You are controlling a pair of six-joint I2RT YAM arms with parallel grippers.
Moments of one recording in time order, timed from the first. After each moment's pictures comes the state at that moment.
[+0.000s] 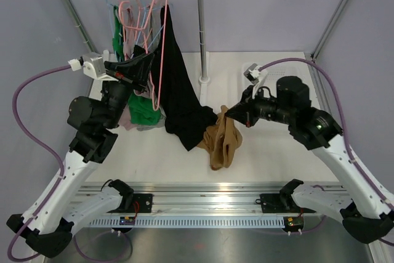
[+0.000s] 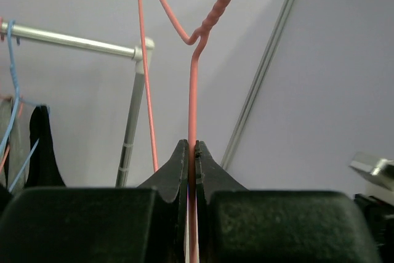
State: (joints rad) left arm -0.56 0.86 1.11 0.27 -0.05 -0.32; right arm 0.63 0.99 1.34 -0.64 -0.41 0.18
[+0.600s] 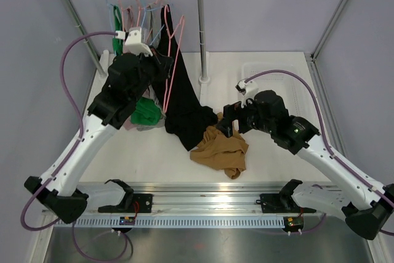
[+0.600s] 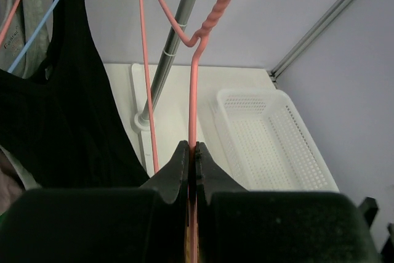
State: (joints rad) left arm -0.56 1.17 1.40 -0.30 -0.17 -0.43; right arm 0.72 1.05 1.07 -0.55 -0.10 0.30
